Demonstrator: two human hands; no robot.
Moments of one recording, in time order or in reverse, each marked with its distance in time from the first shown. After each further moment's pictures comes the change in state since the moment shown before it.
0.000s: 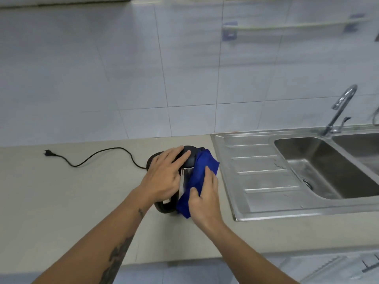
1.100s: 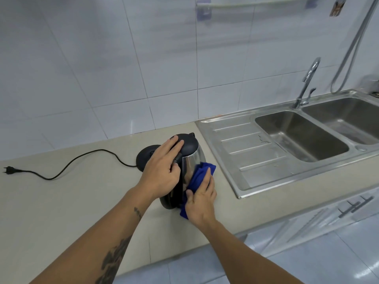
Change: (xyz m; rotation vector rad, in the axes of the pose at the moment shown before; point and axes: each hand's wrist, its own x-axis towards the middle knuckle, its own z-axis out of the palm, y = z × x) left_hand -0.007 -0.025 0.004 -0.365 0.047 0.026; right_hand -0.009 0.042 0.070 -0.219 0.136 0.210
